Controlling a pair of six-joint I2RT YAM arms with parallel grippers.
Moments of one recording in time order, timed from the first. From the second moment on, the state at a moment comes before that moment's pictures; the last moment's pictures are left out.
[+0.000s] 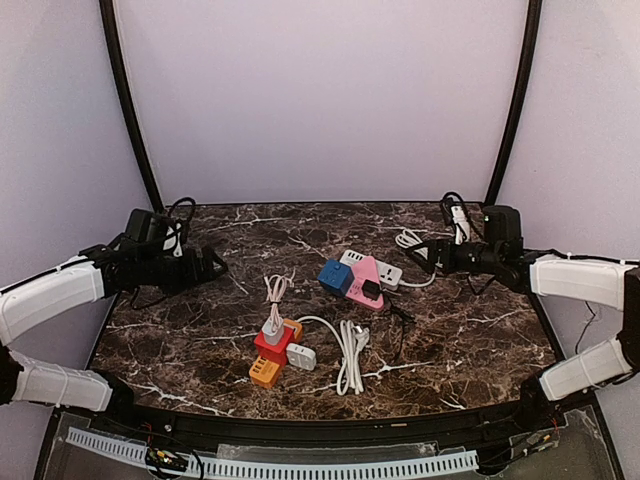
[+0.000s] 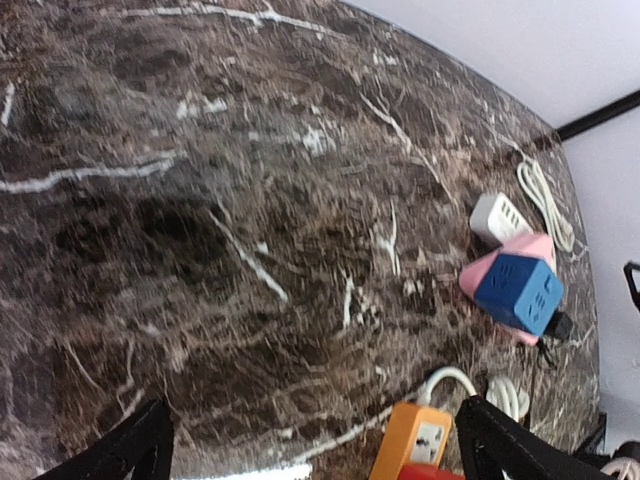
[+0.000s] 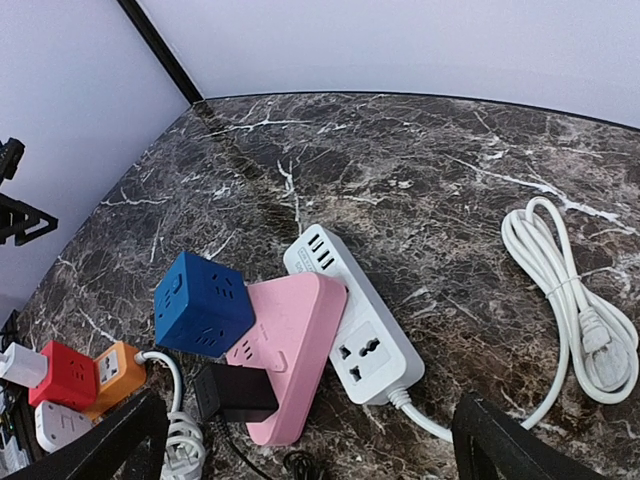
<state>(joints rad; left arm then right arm) -0.37 1.16 0.79 -0.37 0.12 -0.60 0.33 1.30 0.67 0.18 -0.46 0.22</state>
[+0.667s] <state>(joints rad) -0.86 0.98 0.53 -0.63 0.18 -0.78 0.34 1.27 0.63 0.17 -0.47 0.19</state>
